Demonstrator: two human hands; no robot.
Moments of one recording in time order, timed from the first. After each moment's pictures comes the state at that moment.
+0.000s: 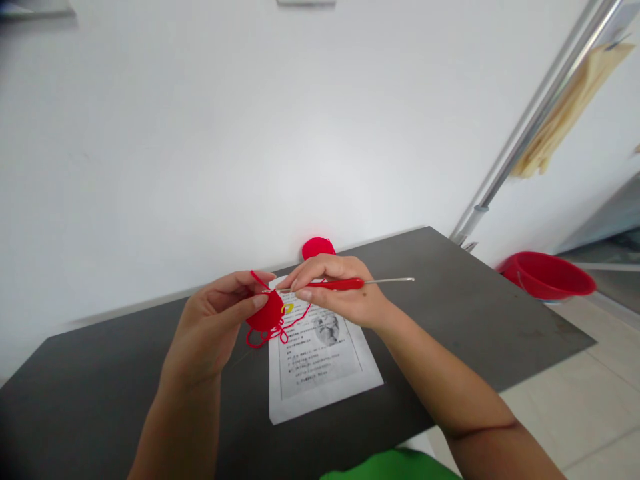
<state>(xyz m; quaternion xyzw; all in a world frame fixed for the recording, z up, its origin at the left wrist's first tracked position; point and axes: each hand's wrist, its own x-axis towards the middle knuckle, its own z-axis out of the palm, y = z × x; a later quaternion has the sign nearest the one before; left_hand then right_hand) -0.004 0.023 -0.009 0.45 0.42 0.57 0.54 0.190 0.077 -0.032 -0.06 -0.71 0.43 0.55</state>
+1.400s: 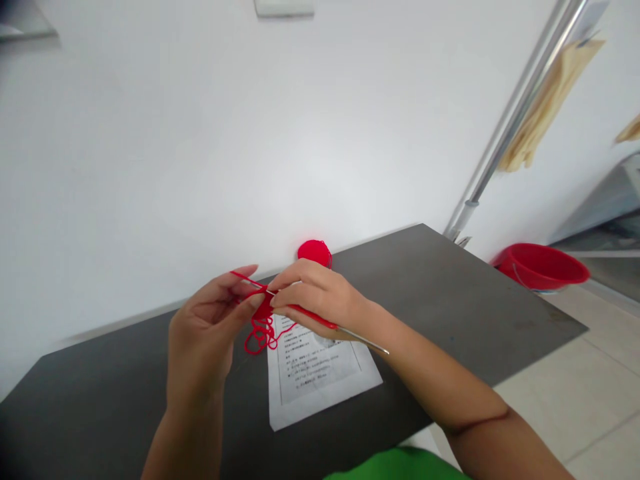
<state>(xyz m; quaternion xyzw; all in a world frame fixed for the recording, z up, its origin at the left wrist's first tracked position) 0.007 0.019 -0.014 0.50 0.48 0.61 0.38 0.188 0.077 -0.037 -0.06 -0.84 0.05 0.53</state>
